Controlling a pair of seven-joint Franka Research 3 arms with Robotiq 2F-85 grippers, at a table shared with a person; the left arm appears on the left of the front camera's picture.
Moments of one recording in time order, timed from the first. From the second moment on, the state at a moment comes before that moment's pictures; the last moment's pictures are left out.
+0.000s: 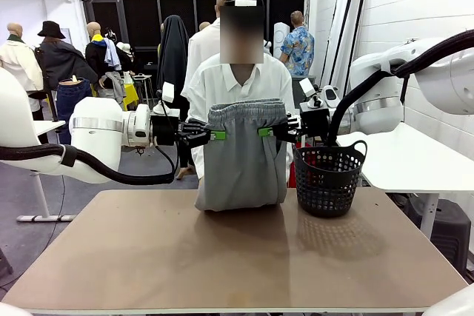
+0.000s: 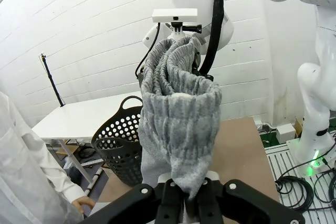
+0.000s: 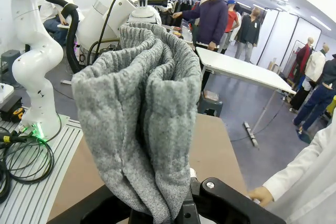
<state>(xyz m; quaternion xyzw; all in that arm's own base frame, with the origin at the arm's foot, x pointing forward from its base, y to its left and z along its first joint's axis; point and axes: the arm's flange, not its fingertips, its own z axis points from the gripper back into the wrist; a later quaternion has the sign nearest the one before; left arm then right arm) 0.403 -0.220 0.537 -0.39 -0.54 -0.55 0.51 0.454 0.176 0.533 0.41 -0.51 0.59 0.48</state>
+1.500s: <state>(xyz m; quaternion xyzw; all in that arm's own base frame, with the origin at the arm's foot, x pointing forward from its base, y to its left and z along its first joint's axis) 0.404 -0.220 0.536 -0.39 -0.54 -0.55 0.51 0.454 0.176 0.532 0.41 -0.51 0.59 0.48</state>
